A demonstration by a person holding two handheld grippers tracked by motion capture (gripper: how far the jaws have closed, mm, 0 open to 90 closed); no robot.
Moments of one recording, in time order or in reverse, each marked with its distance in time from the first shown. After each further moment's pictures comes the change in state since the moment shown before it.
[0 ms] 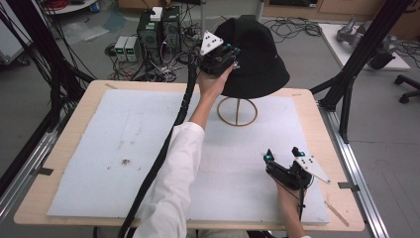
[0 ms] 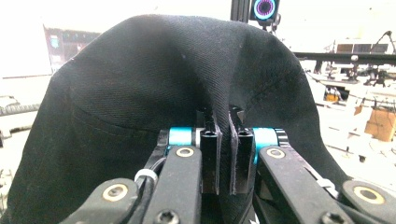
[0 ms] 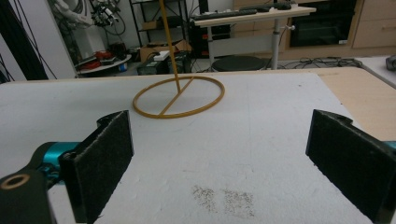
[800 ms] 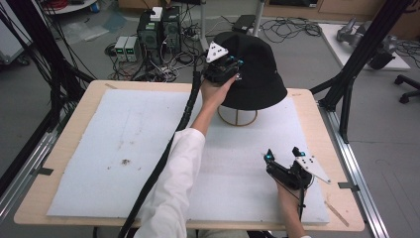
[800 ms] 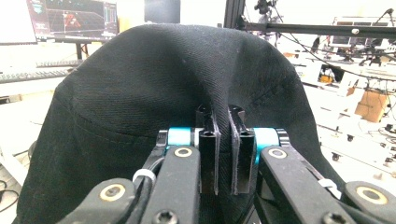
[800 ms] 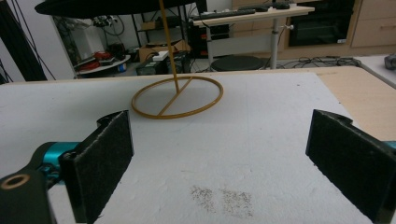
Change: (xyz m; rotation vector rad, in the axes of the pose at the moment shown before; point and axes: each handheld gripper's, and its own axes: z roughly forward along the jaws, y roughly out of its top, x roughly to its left) left arm -0.005 -0.023 0.006 0.085 -0.020 -0.034; right arm -0.001 0.000 0.000 0.002 -0.007 0.006
